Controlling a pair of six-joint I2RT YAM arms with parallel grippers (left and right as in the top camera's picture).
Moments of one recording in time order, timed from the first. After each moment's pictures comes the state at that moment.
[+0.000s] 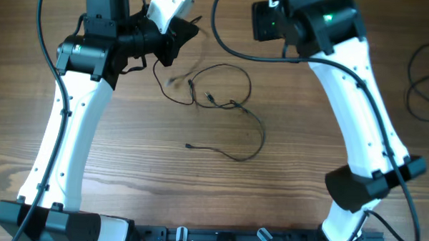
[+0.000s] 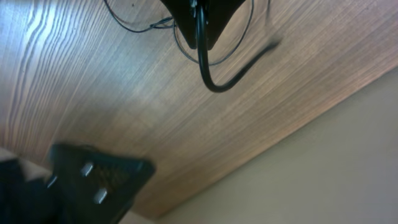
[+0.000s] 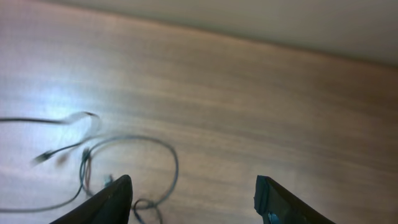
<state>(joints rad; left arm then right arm) -0.17 1.57 1.63 -0.72 0.67 0.35 0.46 1.95 2.30 -1.27 0.25 0.17</state>
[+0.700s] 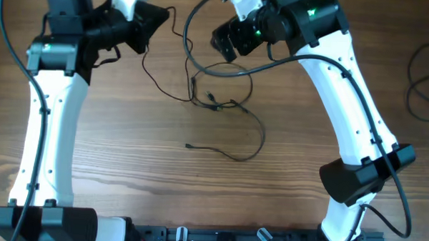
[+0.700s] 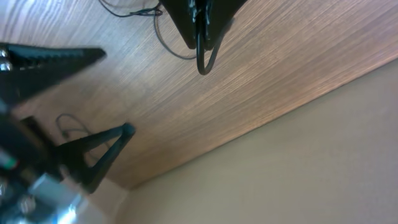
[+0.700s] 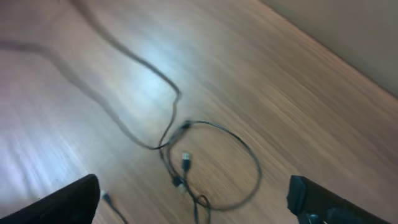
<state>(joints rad) 0.01 1.57 1.63 -0.66 0.78 0.29 0.46 2.00 2.27 -1.20 -0.30 -0.28</state>
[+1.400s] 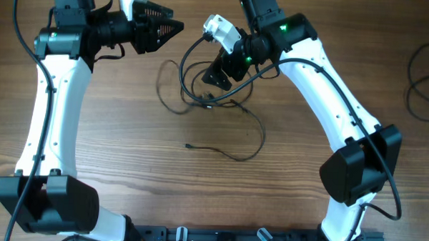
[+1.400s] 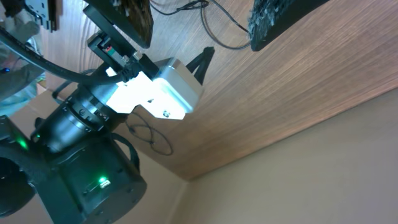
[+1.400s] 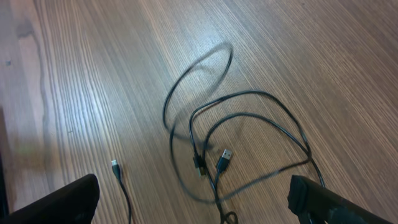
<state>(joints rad) 0.03 1.68 1.63 -0.65 1.06 0.28 0.46 2.00 1.92 -1.01 -0.51 -0.49</state>
